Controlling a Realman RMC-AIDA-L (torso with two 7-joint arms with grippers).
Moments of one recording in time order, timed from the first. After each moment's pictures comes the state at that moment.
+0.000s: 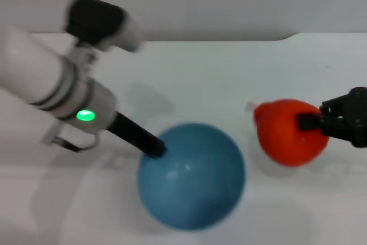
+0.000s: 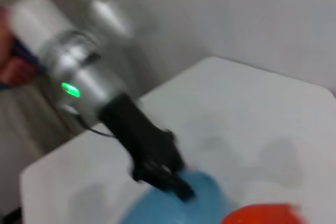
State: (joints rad) left arm -0.57 -2.06 1.56 1.34 2.39 1.47 -2.76; right arm 0.37 2.07 -0.84 -1.26 -1.96 -1.83 1.95
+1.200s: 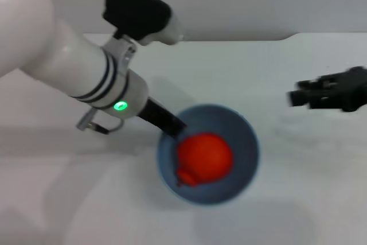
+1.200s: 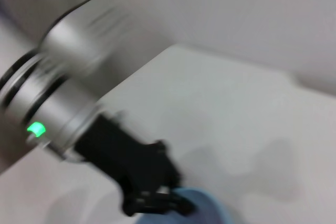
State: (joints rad) left arm -0.63 -2.06 1.74 1.32 2.46 1.27 -2.84; right arm 0.44 2.07 -0.85 -1.31 -2.06 -1.74 2.17
